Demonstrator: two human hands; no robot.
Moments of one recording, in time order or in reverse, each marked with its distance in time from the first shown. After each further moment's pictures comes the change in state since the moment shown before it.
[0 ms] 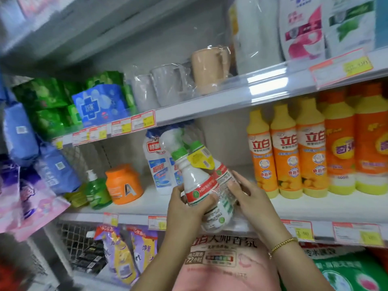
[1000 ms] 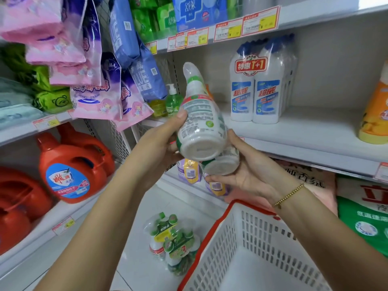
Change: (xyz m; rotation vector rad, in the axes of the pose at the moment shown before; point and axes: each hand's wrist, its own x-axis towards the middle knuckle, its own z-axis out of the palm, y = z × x) left_hand -0.081 0.052 -0.220 -0.028 -0.029 -0.148; right_hand -0.093 -0.015 0.166 0.617 -0.681 0.710
